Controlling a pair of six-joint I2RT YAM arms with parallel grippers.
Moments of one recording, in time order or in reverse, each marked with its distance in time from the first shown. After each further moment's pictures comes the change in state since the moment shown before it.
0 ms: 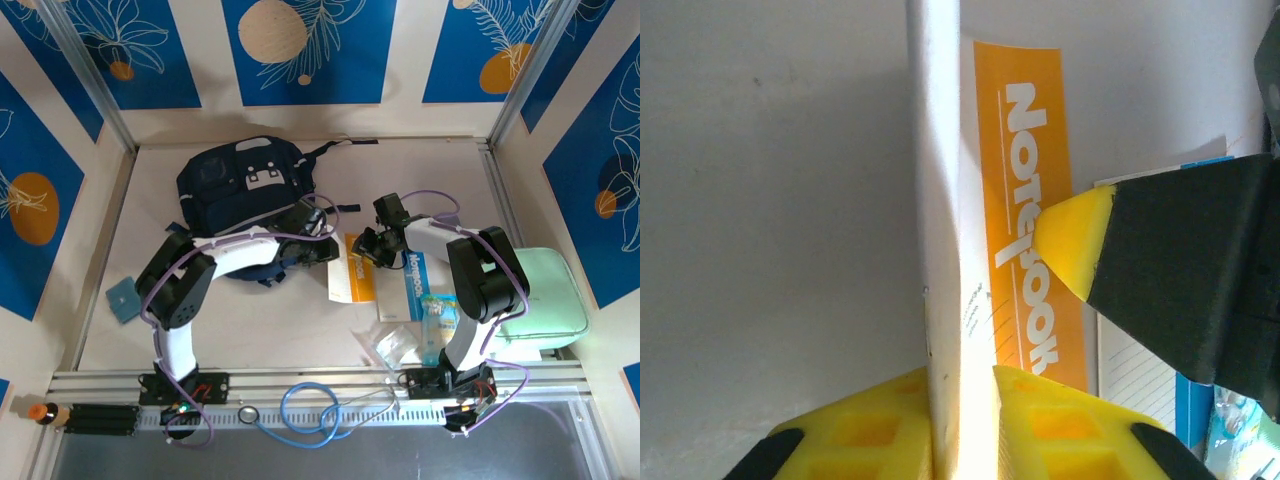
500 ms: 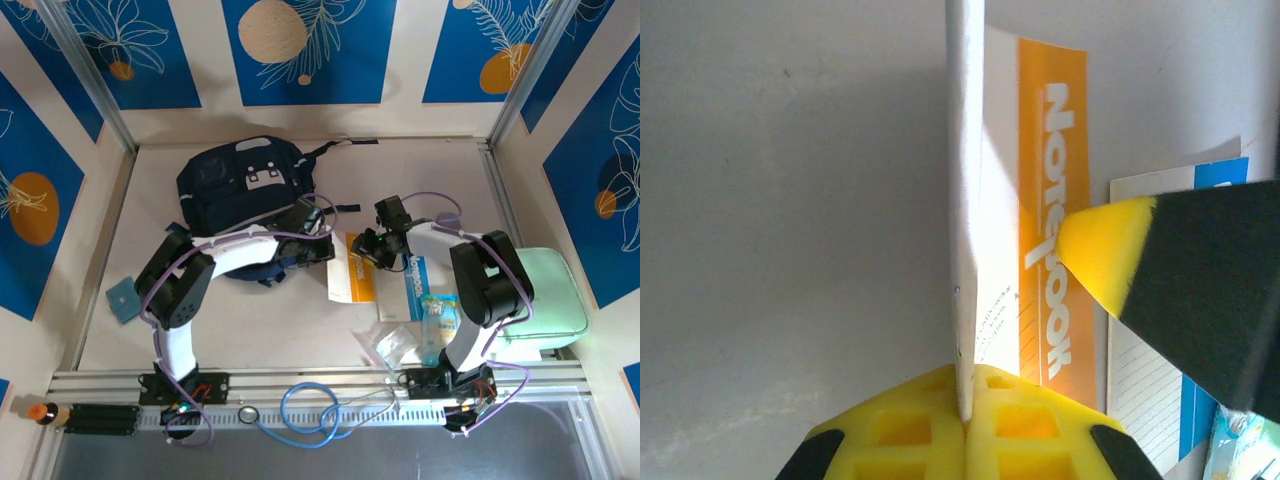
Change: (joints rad) left arm 0.015 -0.002 0.007 -0.034 0.003 0.008; right arm -0.002 -0.055 -0.056 0.058 -0.003 0.005
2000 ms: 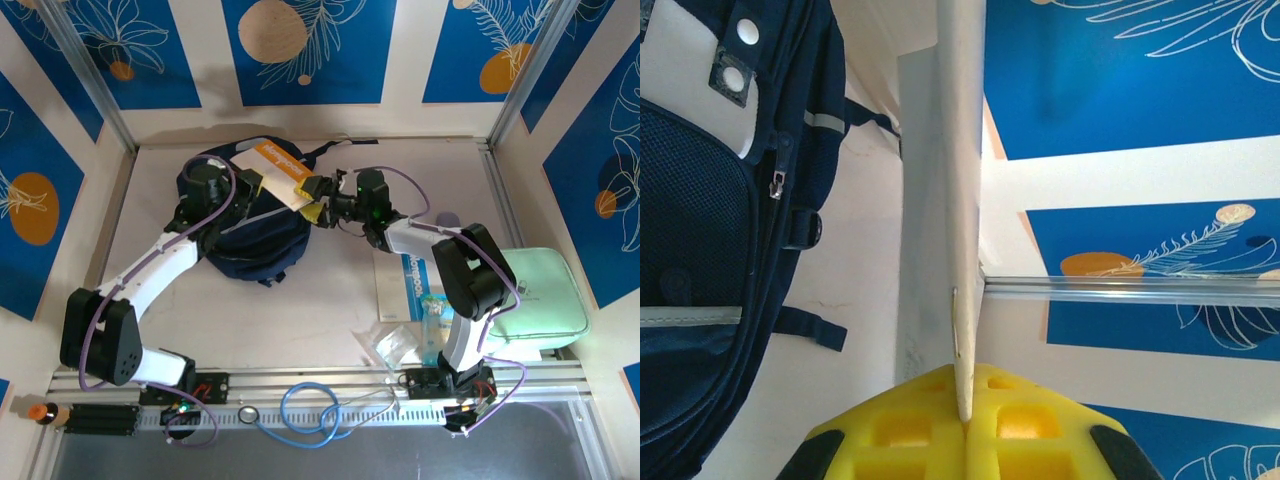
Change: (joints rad) left arm 0.388 -0.472 -0.237 0.428 -0.071 -0.514; right arm 0.145 0.104 0.130 0.940 -0.369 0.705
